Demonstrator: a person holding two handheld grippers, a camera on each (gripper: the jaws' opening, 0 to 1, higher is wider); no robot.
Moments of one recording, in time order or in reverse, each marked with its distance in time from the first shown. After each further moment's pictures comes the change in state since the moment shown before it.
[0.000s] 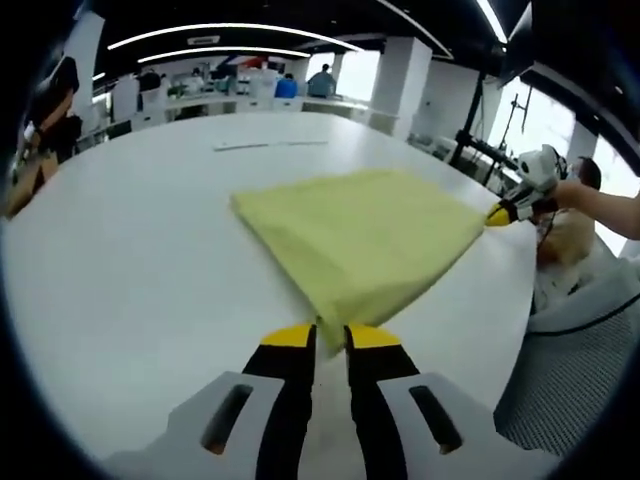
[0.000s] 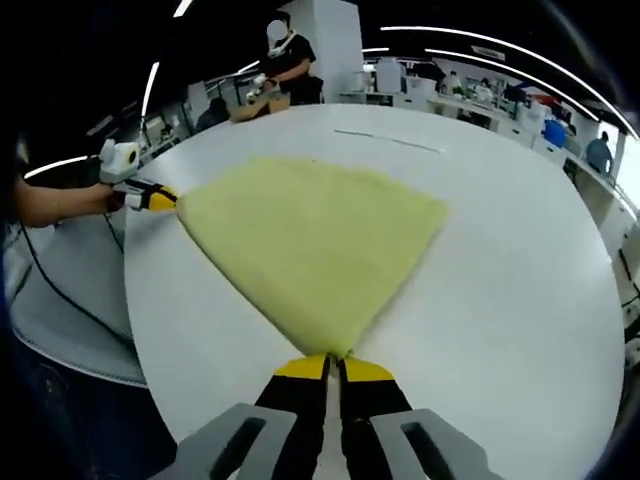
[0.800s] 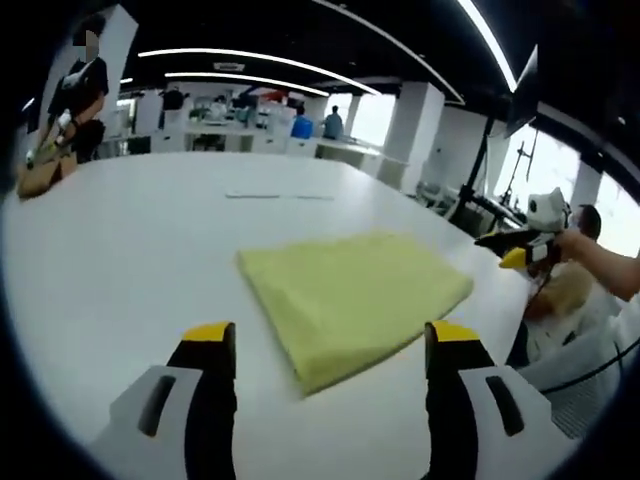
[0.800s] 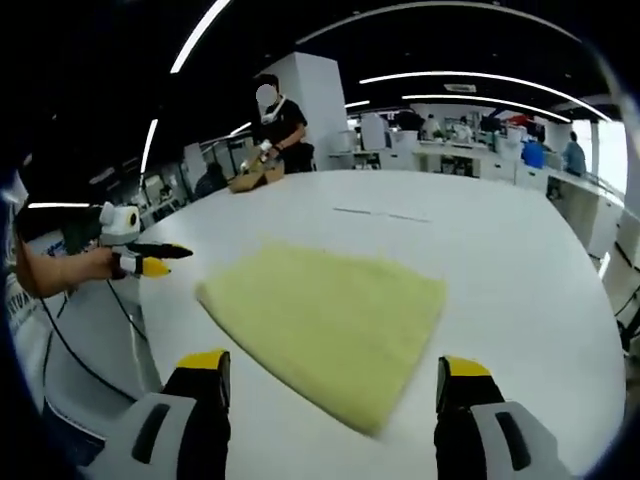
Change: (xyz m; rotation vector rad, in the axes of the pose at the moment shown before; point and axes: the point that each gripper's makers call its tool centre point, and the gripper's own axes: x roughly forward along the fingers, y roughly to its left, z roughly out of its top) left arm -0.035 -0.022 0.064 -0.105 -0.224 0.014; right arm -0.041 0.031 0.079 0.068 -0.282 0.002
